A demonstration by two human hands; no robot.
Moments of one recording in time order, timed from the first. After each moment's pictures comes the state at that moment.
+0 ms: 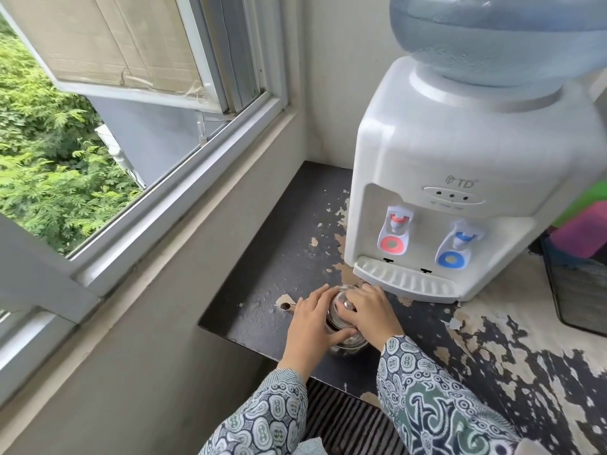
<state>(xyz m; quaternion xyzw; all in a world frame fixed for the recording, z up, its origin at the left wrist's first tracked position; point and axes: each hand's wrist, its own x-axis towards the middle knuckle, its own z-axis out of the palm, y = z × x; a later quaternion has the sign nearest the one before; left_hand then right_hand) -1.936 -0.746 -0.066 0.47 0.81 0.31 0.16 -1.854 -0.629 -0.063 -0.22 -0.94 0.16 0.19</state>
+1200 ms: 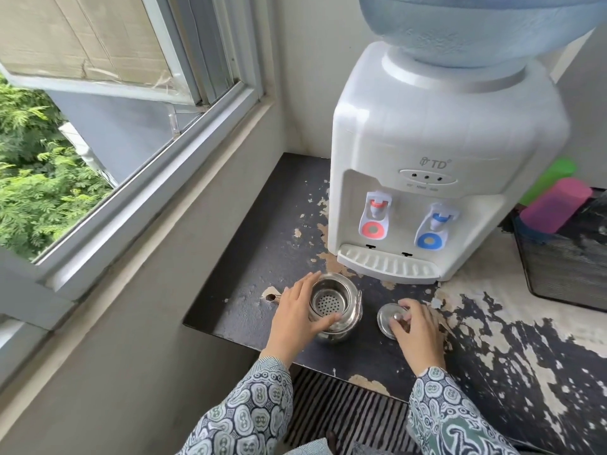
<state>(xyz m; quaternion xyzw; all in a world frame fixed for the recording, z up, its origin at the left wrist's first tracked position) -1.941 -0.751 -0.067 0.48 0.80 0.31 0.16 -1.754 -0.628 -0.089 -0.54 -0.78 0.28 0.15</state>
